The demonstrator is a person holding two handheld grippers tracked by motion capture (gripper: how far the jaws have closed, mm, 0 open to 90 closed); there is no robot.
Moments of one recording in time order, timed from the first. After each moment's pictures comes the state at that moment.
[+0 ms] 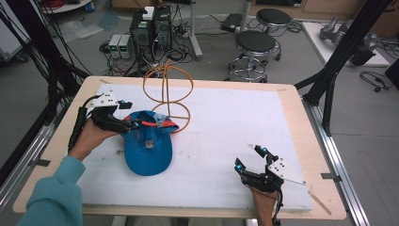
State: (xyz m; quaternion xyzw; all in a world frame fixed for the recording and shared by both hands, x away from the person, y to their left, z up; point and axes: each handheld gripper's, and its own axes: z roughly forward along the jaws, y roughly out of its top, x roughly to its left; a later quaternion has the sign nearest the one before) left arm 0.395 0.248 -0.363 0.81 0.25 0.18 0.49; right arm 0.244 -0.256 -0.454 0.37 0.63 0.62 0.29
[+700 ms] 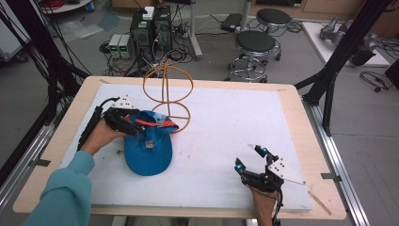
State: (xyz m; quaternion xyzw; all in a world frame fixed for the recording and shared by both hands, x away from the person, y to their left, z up) left arm 0.422 0.230 -0.396 0.87 0.25 0.16 0.40; right arm 0.245 -0.257 -0.454 0.37 0.63 0.62 0.29
